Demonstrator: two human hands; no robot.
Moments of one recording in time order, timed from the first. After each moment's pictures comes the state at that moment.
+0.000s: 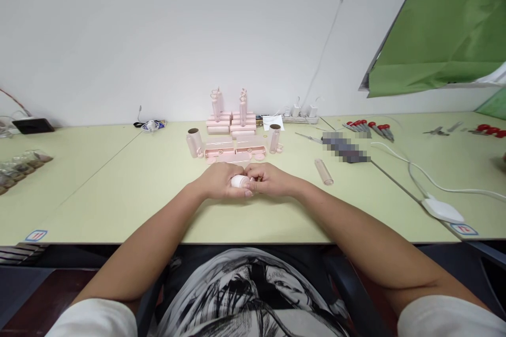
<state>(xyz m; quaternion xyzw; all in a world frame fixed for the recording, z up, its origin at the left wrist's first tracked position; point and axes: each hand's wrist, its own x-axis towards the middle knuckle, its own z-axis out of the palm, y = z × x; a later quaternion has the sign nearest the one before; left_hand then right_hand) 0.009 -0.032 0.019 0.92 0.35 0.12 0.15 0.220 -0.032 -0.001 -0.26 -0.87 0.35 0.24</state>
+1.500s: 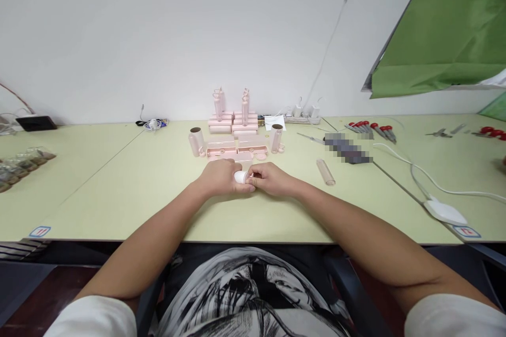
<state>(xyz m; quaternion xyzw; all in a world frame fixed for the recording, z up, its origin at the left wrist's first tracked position) 0.017 -0.034 0.021 0.88 0.47 0.06 0.04 0.216 -0.030 -0.011 -0.40 -0.82 0.33 0.24</state>
